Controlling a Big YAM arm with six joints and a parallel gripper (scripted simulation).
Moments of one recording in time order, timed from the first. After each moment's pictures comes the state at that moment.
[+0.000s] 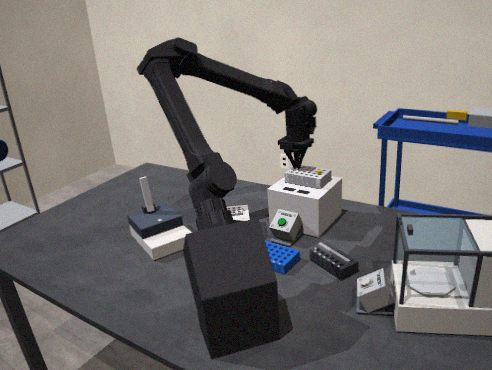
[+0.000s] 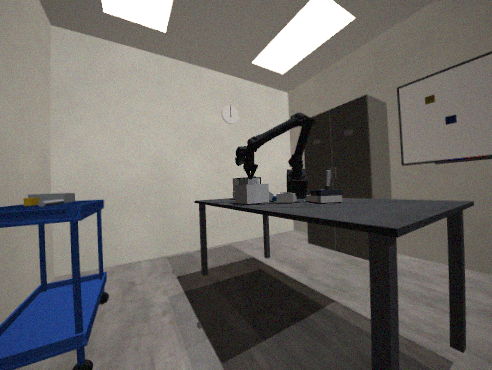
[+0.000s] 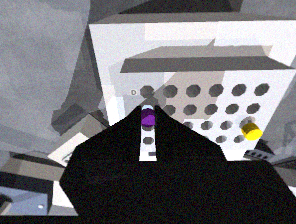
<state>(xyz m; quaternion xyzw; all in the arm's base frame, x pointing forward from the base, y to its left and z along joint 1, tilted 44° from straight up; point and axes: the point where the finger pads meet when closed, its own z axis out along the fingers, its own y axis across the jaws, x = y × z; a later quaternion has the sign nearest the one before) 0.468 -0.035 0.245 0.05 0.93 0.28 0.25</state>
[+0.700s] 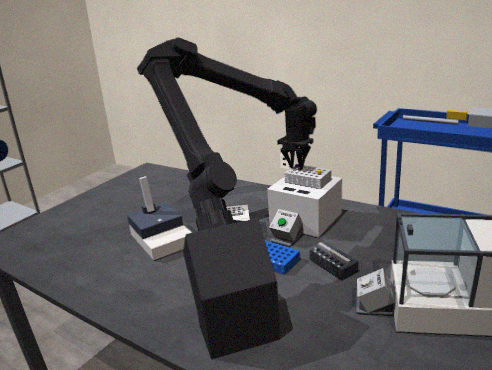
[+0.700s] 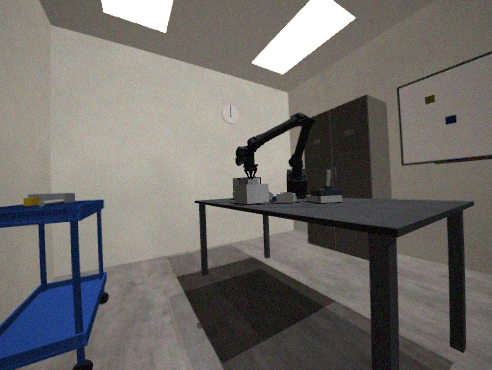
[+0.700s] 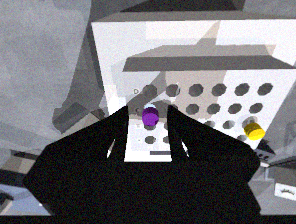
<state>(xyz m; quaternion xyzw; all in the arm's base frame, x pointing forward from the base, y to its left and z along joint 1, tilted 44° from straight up) 0.467 -0.033 0.245 0.05 0.93 0.28 0.24</state>
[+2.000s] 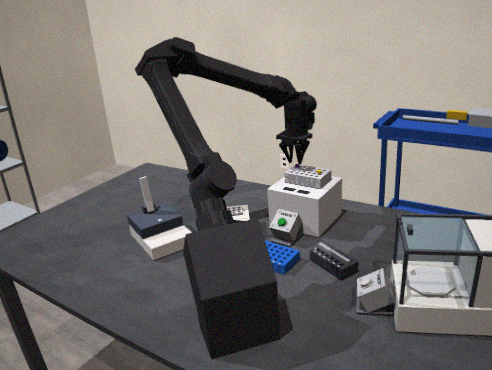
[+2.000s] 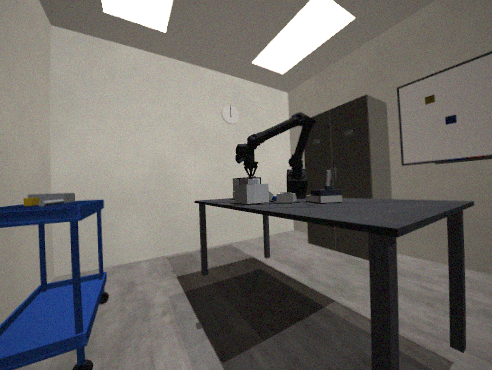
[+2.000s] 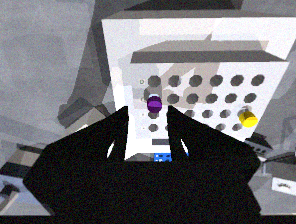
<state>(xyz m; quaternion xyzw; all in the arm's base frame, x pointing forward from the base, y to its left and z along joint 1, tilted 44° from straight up) 0.459 -0.039 0.259 0.05 0.93 0.29 0.24</state>
